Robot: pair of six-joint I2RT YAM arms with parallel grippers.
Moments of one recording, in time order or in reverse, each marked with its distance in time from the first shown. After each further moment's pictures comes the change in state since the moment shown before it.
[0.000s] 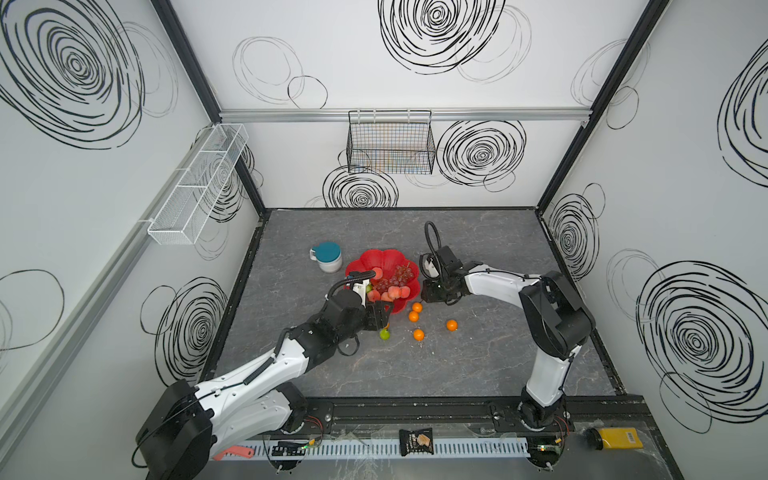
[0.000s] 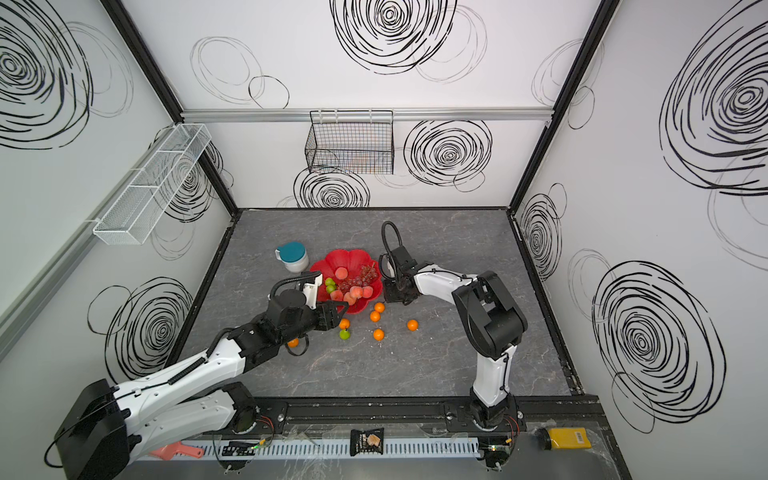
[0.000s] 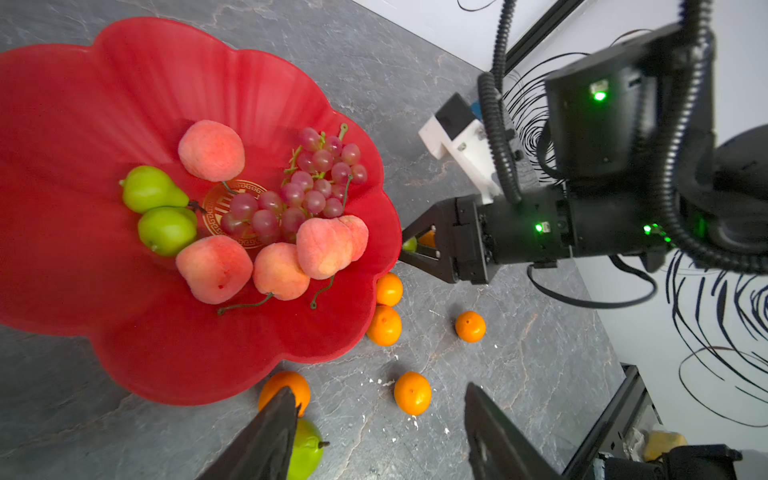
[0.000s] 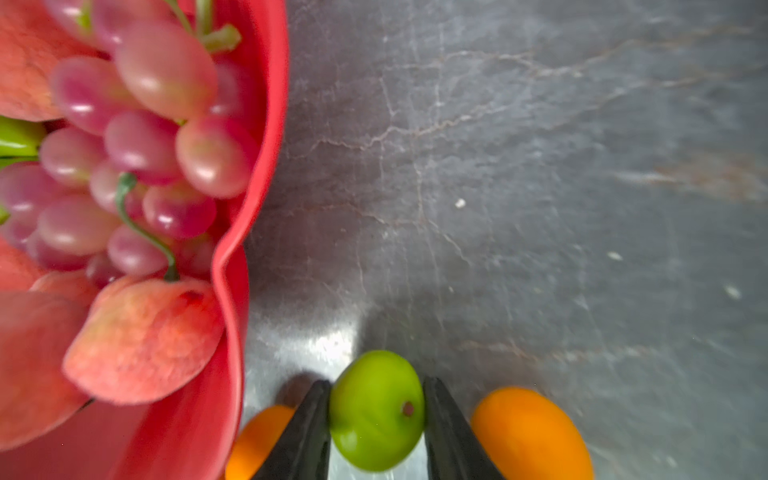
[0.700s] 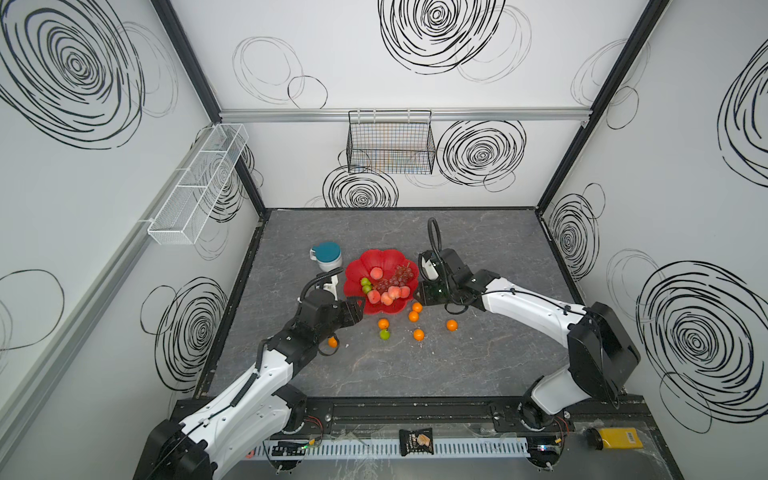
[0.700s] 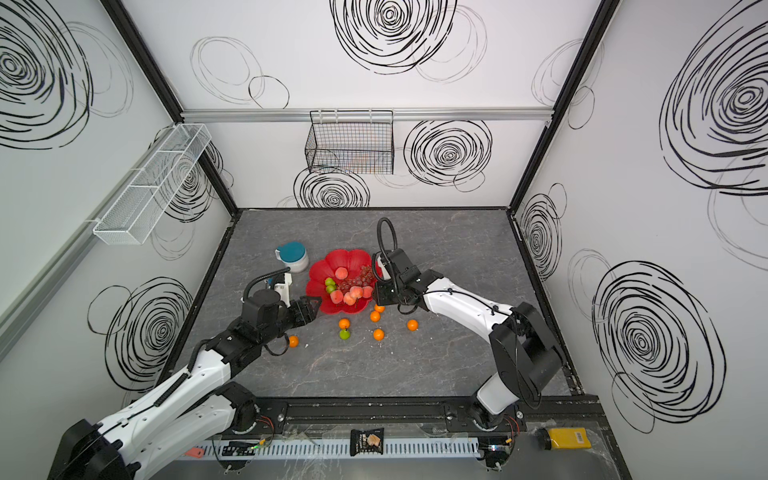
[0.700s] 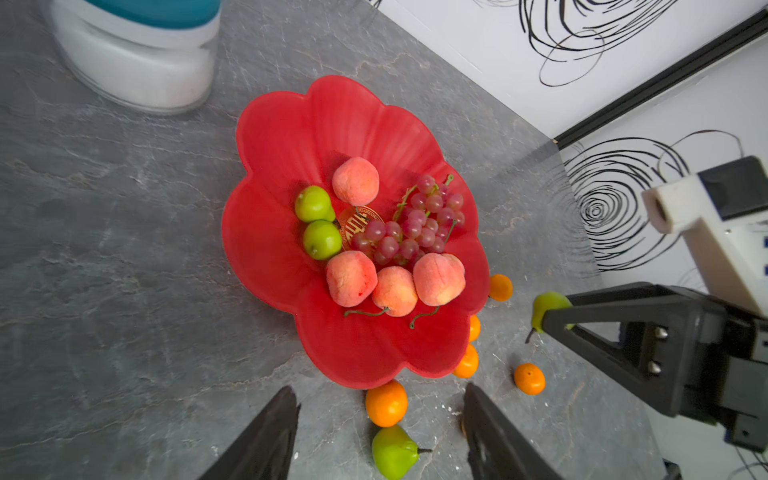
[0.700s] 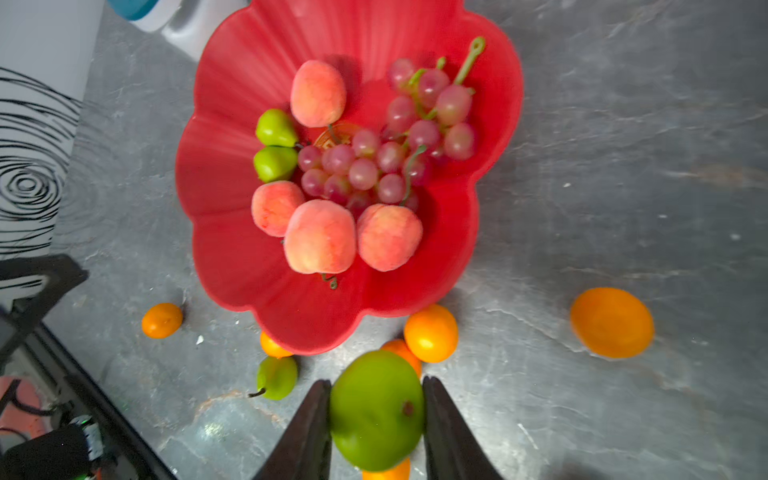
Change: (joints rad) left arm 0.233 -0.147 -0.101 -0.071 0.084 -0.020; right arm 0.138 -0.272 -0.065 0.014 -0.028 0.090
